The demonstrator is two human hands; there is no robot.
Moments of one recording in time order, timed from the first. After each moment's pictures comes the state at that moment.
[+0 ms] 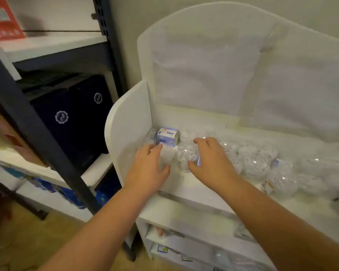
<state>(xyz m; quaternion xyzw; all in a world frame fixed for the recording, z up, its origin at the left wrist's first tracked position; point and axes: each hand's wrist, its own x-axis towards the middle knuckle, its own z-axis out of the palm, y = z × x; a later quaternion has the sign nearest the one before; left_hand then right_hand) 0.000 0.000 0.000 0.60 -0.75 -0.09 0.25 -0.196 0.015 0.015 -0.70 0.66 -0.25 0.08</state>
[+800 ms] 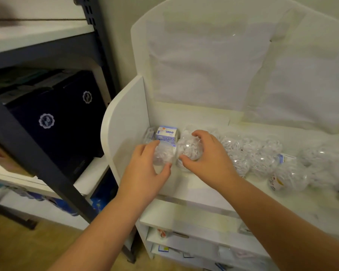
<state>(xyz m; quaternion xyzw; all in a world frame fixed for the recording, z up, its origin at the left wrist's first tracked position) 0.020 0.003 0.012 0.55 -0.74 -0.16 0.35 -0.172 0.002 0.014 -0.64 0.65 -0.38 0.14</state>
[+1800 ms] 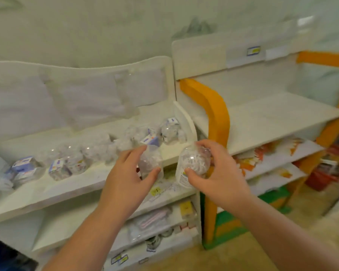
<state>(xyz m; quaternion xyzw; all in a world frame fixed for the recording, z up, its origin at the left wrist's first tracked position) -0.281 0.347 0.076 0.31 -0.88 -0.18 0.32 -0.447 0.503 0.067 -0.44 0.74 -0.51 0.06</state>
